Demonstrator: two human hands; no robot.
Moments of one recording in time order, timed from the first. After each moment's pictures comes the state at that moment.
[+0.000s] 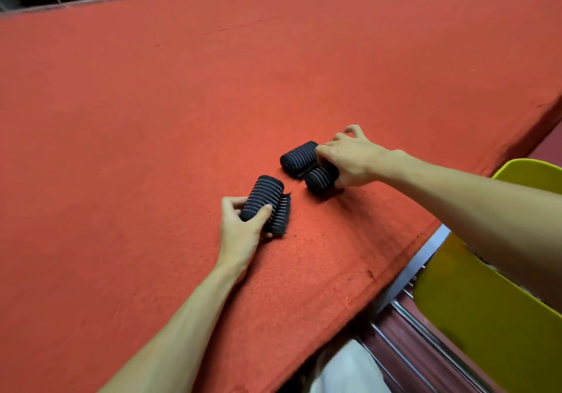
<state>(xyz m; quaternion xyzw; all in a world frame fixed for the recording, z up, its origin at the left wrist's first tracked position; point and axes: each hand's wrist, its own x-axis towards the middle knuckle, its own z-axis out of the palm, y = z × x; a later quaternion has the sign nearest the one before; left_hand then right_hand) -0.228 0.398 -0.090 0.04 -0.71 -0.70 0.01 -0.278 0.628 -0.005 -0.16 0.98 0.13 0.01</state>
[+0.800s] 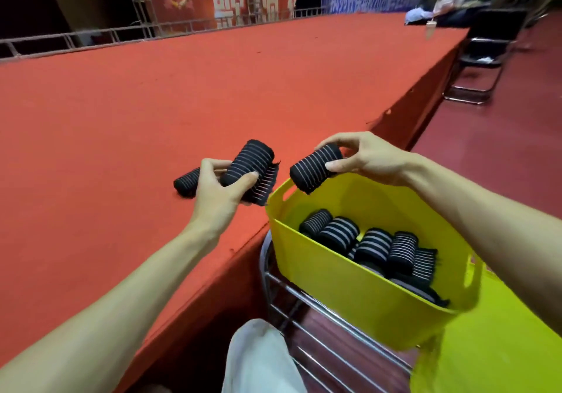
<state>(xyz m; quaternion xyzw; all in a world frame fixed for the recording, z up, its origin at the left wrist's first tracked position) -0.088 0.546 0.043 -0.18 -0.71 -0.68 0.01 -0.018 0.802 0.081 0.02 0.81 -0.58 -0.04</state>
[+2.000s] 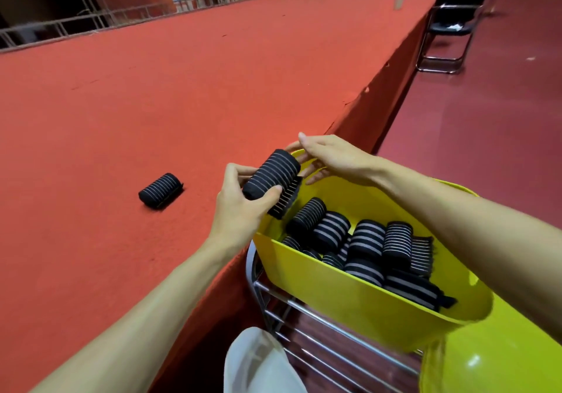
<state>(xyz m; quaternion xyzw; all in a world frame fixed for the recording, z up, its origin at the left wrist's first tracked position) -0.094 0.602 0.018 -0.28 -0.75 -0.59 -0.02 -0.059 0.807 0.044 0.07 0.81 -0.58 -0.02</state>
